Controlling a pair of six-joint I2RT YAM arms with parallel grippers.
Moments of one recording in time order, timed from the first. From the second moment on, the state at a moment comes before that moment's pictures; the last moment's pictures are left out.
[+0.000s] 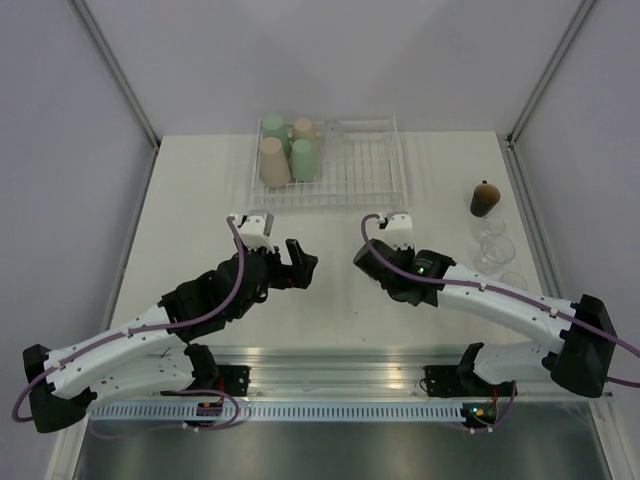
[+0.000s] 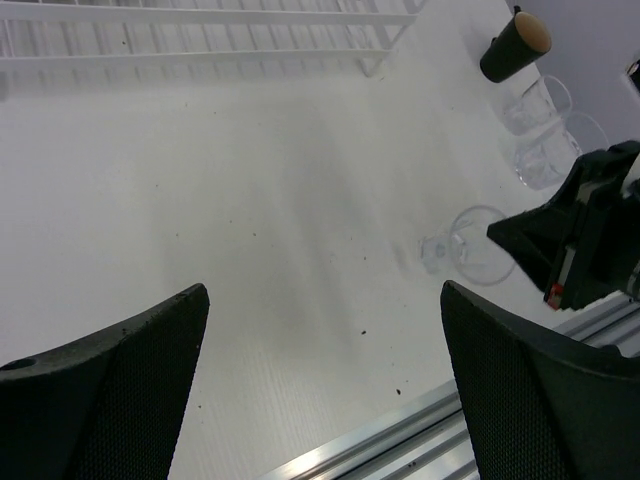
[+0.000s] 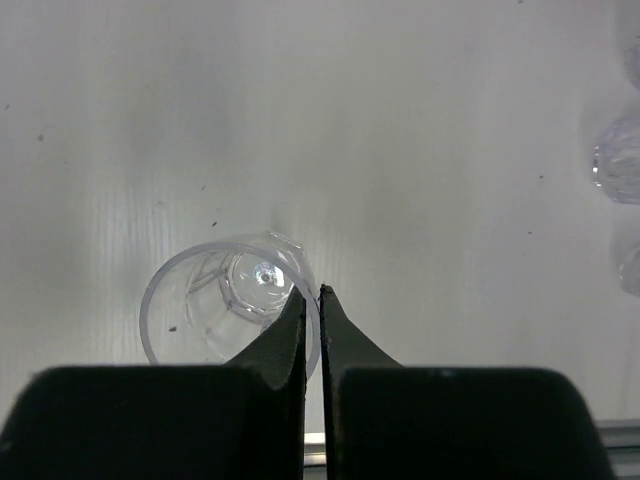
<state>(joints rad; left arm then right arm) -1.06 0.84 0.81 -0.37 -0.53 -0.63 1.02 1.27 0.99 -0.85 0.70 0.75</state>
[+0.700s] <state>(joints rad) -1.06 0.79 0.72 -0.44 -0.52 -0.70 0.17 1.41 1.01 -0.60 0.37 0.48</state>
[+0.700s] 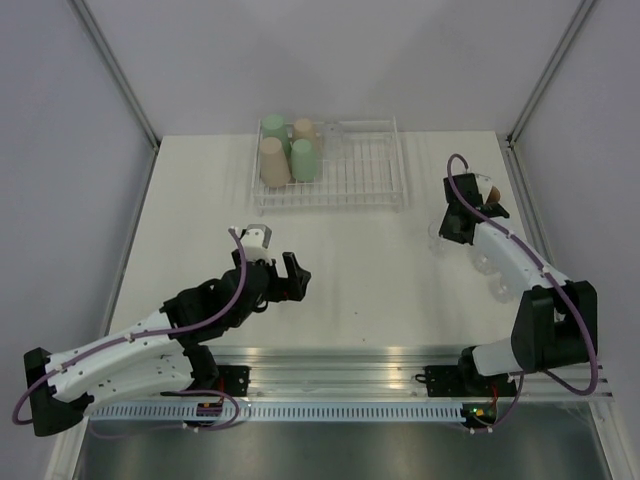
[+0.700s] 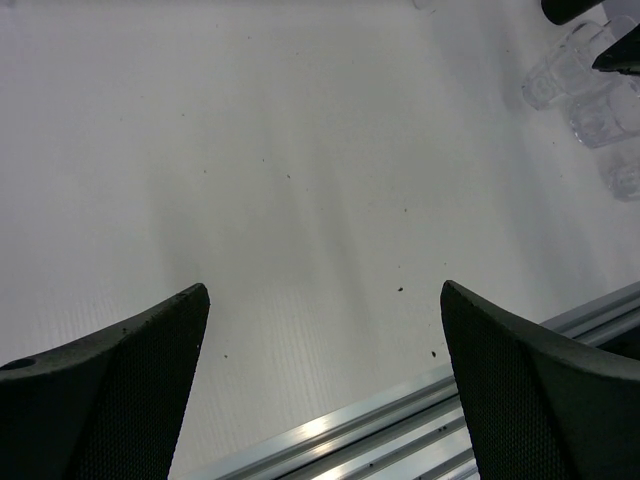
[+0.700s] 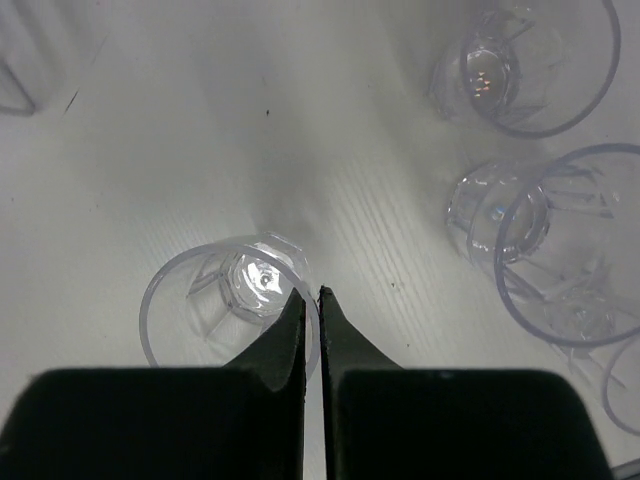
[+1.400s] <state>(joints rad) -1.06 0.72 0.66 -0.47 -0.52 -0.73 -0.02 1.73 1.24 -0.50 0.38 0.54</state>
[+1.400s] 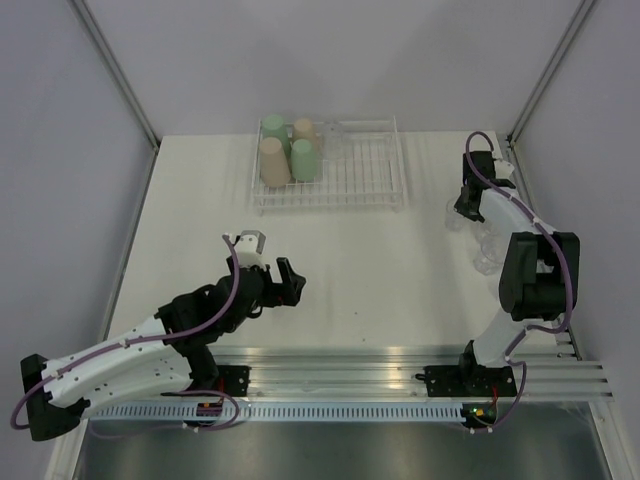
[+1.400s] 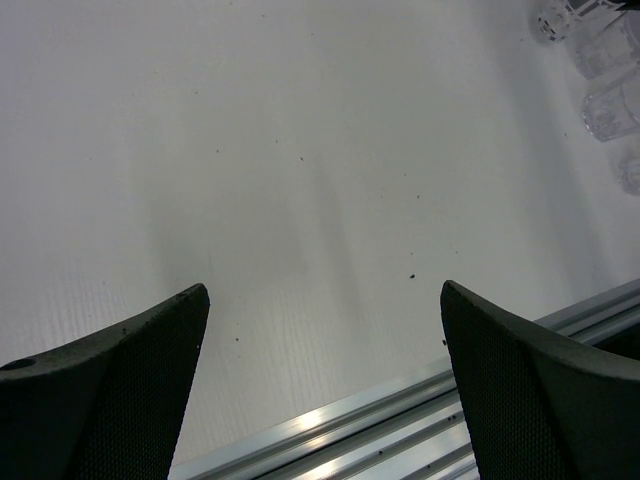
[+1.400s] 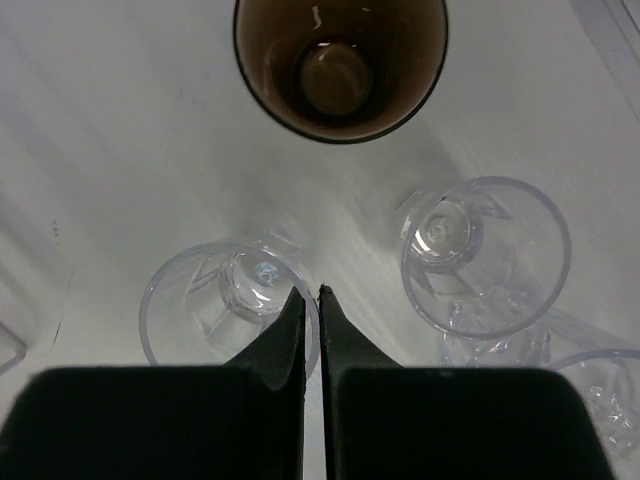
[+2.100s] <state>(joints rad) -1.06 0.73 0.65 -0.48 -0.51 -0.74 -0.06 1.82 1.27 -0.45 0.38 0.58</state>
